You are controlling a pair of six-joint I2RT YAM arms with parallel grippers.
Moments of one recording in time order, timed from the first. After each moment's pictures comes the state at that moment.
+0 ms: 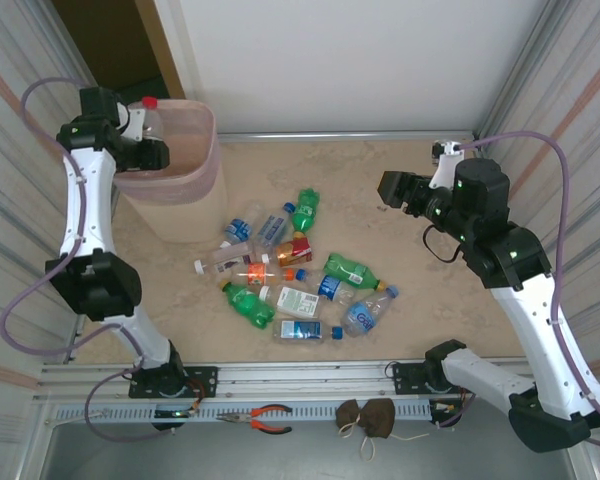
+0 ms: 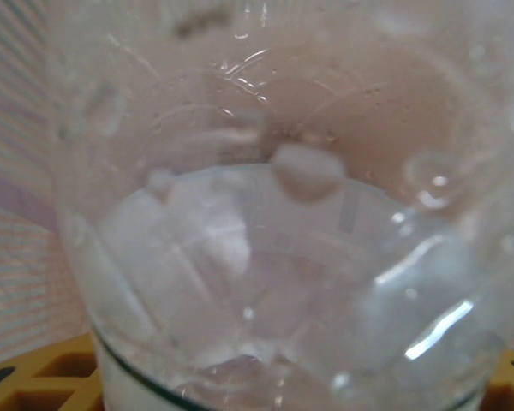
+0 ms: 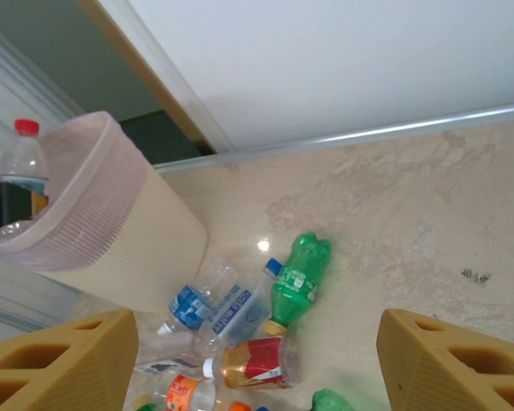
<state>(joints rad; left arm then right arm) 0.16 1.77 1.97 -1.17 0.15 0.12 0.41 0.98 1.38 -0.74 -0.05 0.48</state>
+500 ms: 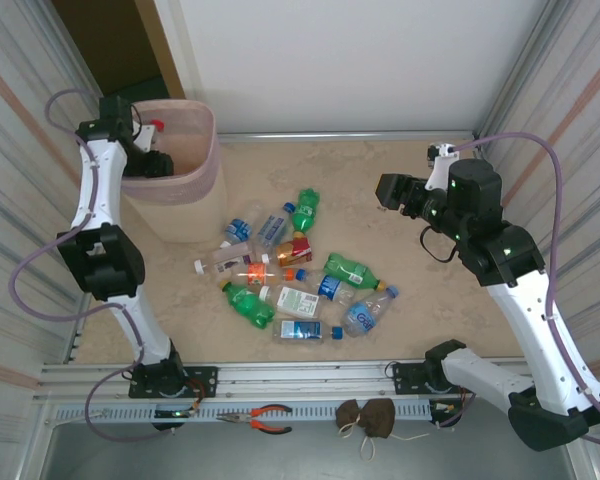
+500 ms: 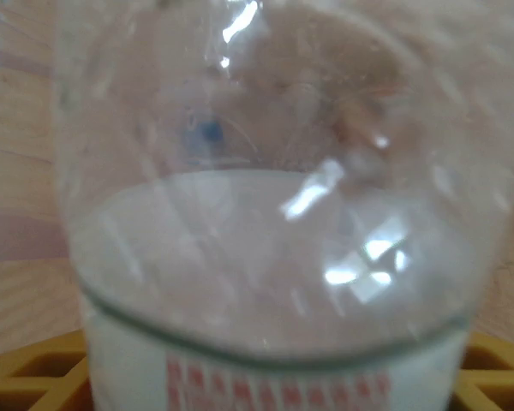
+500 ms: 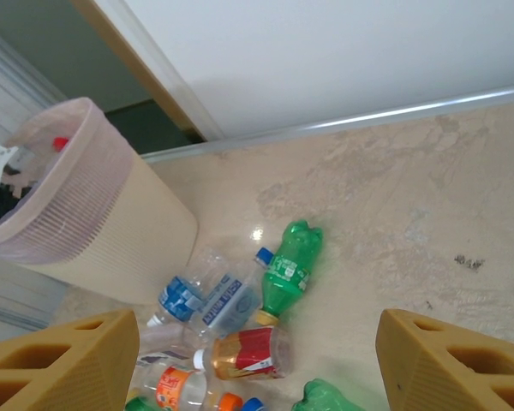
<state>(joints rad) 0.16 1.93 2.01 -1.21 0.07 0.14 0.41 0.98 1.34 -0.74 -0.05 0.48</state>
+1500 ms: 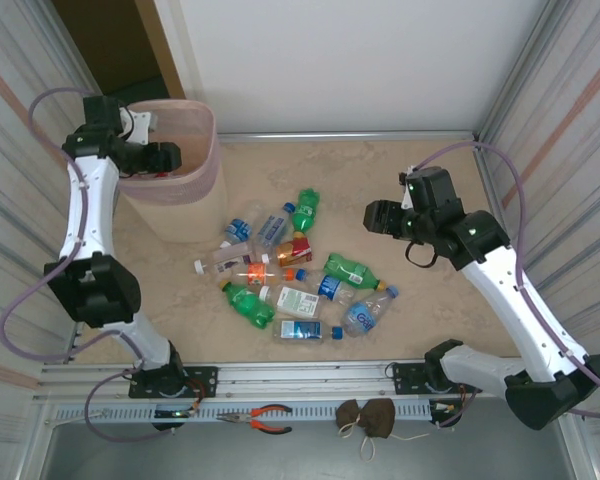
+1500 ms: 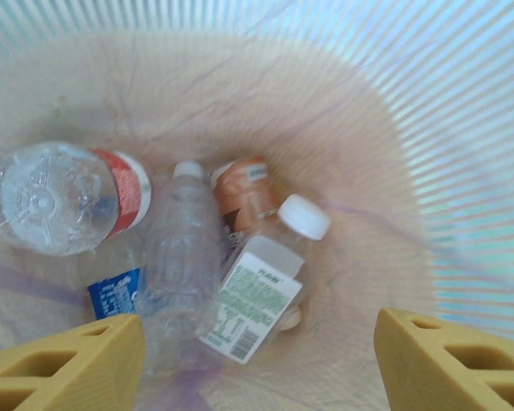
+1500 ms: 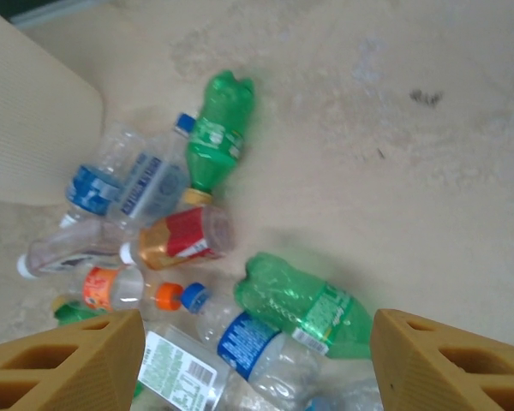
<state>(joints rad) 0.16 1.68 1.82 -1.01 0.34 0.08 0.48 1.10 1.27 -0.97 0.01 0.57</state>
